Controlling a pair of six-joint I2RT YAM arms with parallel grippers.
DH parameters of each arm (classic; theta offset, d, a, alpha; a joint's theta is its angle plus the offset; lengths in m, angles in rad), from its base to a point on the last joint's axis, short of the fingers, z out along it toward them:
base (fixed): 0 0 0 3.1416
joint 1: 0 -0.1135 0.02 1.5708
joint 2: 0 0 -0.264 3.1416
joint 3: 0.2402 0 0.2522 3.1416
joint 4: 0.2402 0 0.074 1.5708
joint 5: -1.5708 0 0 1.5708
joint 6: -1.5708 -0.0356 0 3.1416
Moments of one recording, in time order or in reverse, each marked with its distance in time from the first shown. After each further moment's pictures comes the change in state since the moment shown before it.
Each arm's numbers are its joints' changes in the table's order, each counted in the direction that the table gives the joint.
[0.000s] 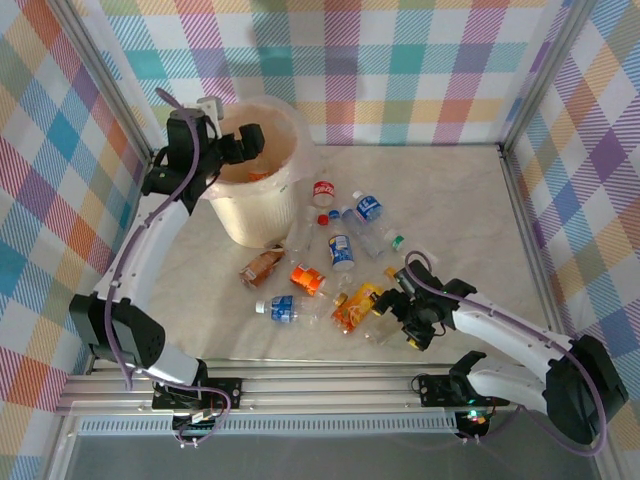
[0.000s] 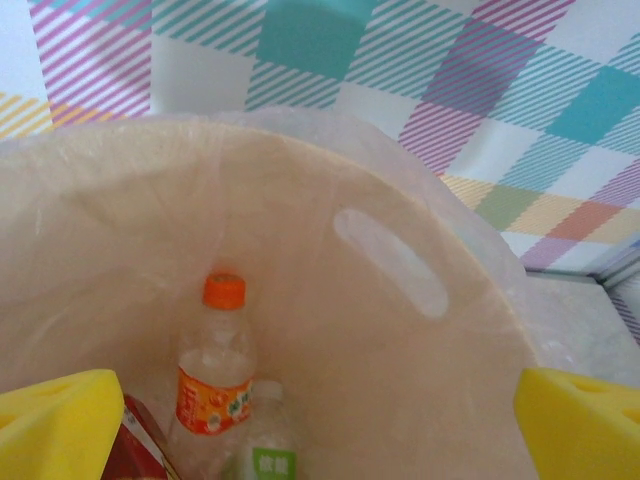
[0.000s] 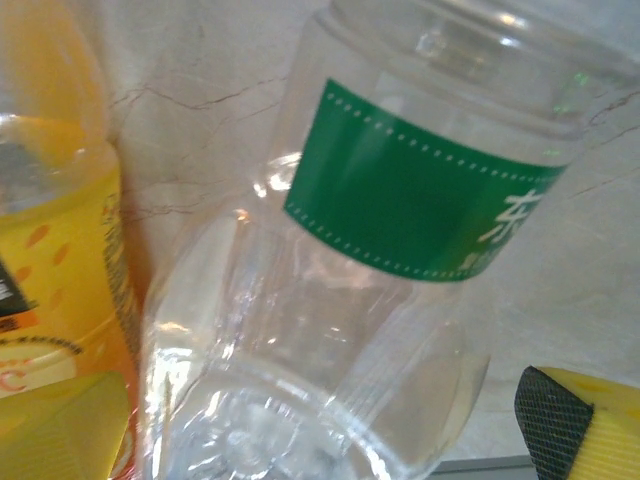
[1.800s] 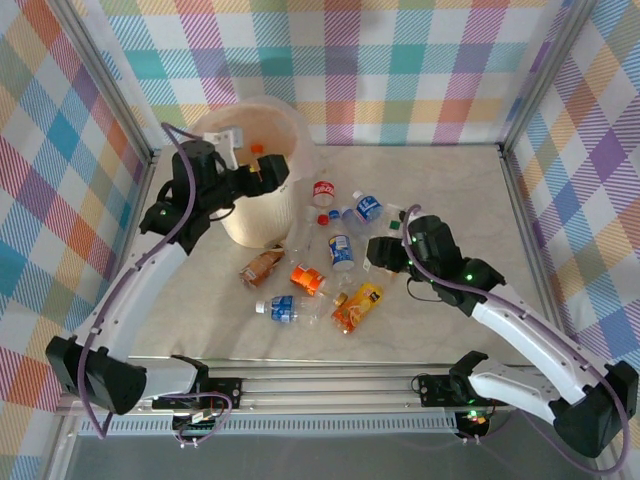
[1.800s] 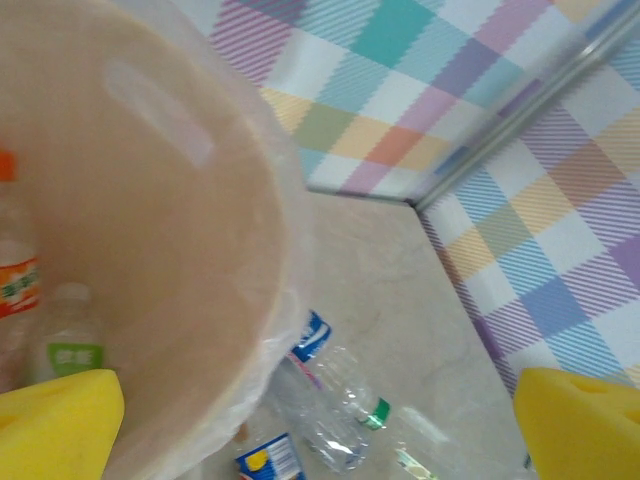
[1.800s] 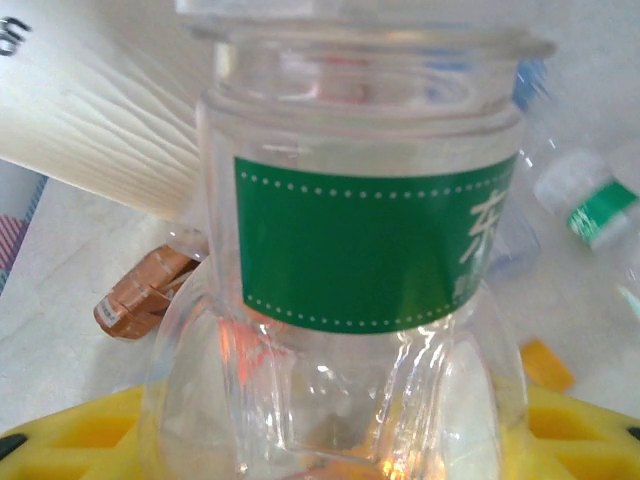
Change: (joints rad) left arm 0.165 -0.207 -0.191 -0.031 -0.187 0.157; right arm 0.014 -0.081 0.329 -0.243 -0.207 0.731
